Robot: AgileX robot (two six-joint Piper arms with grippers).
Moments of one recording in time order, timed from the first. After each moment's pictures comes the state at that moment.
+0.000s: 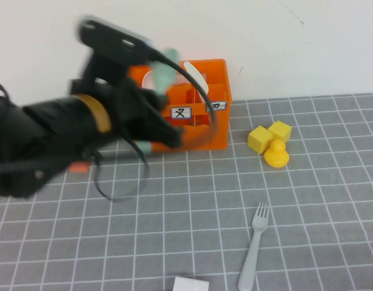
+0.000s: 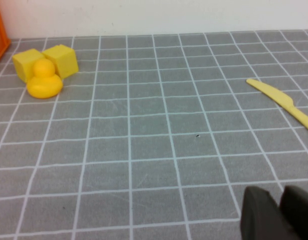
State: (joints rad) right arm -0.04 -0.01 0.03 -0.01 0.39 0.00; left arm -0.57 1.34 -1.03 0.27 0.20 -0.28
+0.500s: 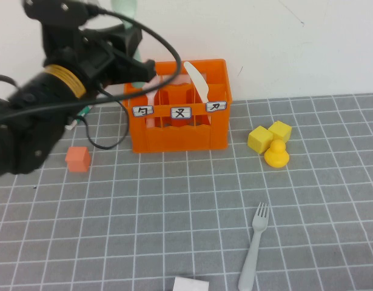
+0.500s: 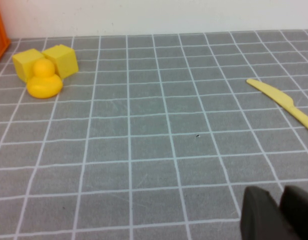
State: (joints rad) right arm -0.04 -0.01 0.03 -0.01 0.39 0.00; left arm -0.34 1.53 -1.02 0.28 -0.43 -0.38
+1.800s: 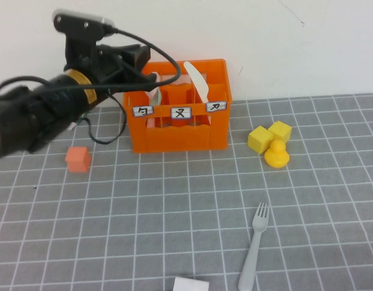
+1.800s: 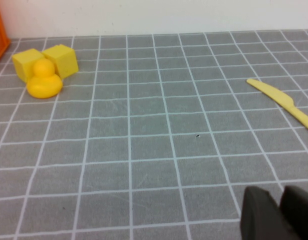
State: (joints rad) right arm -0.04 -0.01 0.03 -0.01 0.39 0.00; left arm -0.23 1.79 -1.17 0.66 -0.54 -0.71
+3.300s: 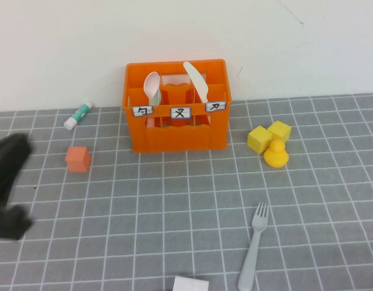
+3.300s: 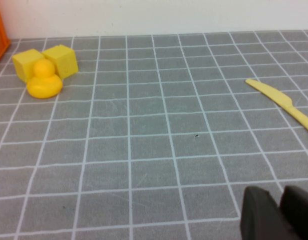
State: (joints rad) right arm -0.04 -0.01 0.03 -0.01 0.39 0.00; left arm -0.26 0.62 -0.50 1.77 -0.17 -2.00
